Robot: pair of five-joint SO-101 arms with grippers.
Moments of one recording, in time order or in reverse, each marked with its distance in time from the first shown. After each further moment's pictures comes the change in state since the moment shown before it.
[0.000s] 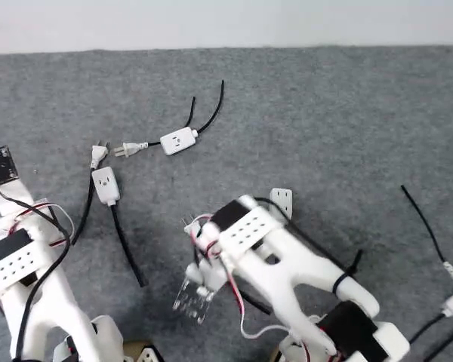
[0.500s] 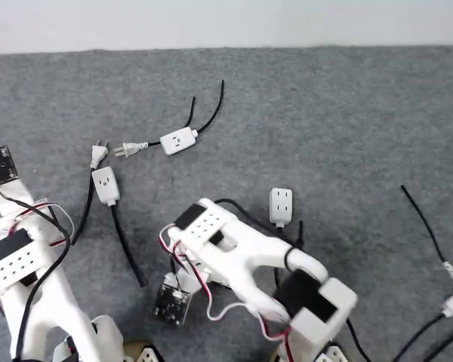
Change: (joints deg) left arm 0.0 0.0 0.0 0.0 0.0; right arm -3.9 22.7 -13.9 4.6 -2.9
